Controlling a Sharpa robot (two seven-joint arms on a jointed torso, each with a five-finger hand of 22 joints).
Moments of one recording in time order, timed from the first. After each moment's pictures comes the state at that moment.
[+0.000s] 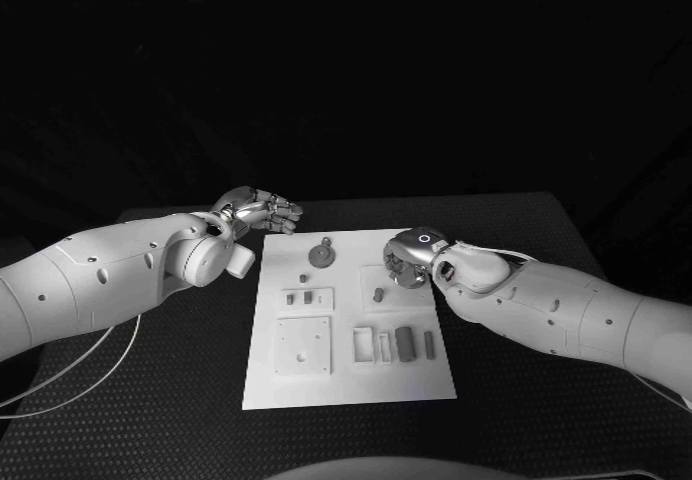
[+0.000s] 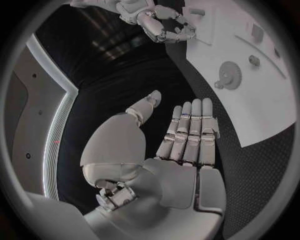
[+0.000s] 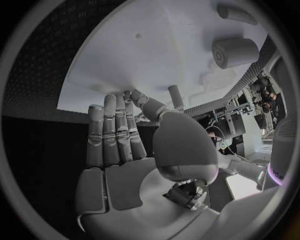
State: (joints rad) left arm 1.25 -0.76 -0.12 1.20 -0.27 -0.21 0.17; left_hand 1.07 -0.11 0.51 -0.21 0.07 0.84 0.19 0.25 0.52 1.03 0.17 0.12 0.17 0.83 0.15 0.49 0.50 0.07 0.84 0.05 0.25 0.91; right arm 1.14 -0.47 -0.18 1.06 -1.78 -0.36 -0.05; right_hand 1.24 -0.11 0.62 -0.29 0.04 1.02 0.11 0.32 0.57 1.26 0.08 0.17 0.21 1.07 0.02 0.61 0.85 0.21 1.02 0.01 0.94 1.31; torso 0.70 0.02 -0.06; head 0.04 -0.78
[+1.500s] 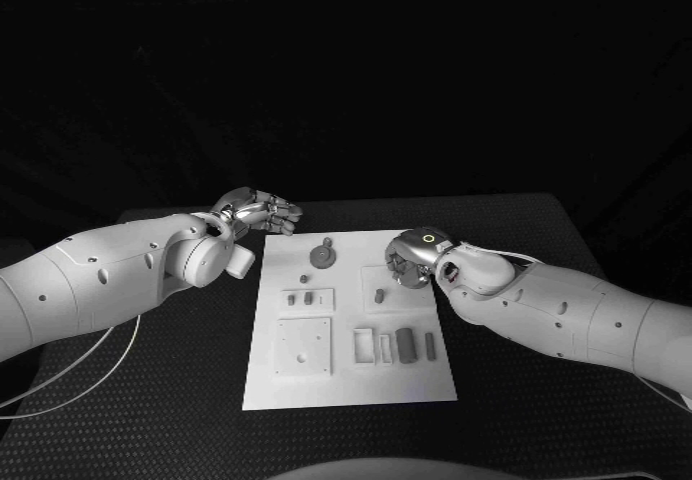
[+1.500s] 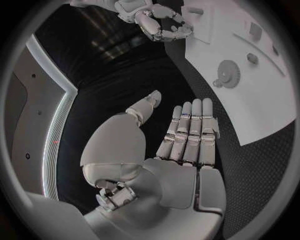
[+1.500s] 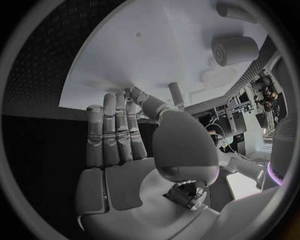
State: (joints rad) left arm 1.25 -0.76 -0.12 1.19 -0.27 -0.21 0.16; left_hand 1.07 -0.11 0.51 -0.21 0.07 0.83 0.20 0.26 0.52 1.03 0.17 0.12 0.17 0.83 0.15 0.49 0.50 0.06 0.84 0.05 0.25 0.91; right arm 1.14 -0.50 -0.16 1.10 -1.76 -0.38 -0.06; right_hand 1.28 -0.14 0.62 -0.30 0.04 1.06 0.09 0.34 0.60 1.31 0.05 0.18 0.25 1.12 0.00 0.62 0.87 0.17 1.05 -0.01 0.98 1.31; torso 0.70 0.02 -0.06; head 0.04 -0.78
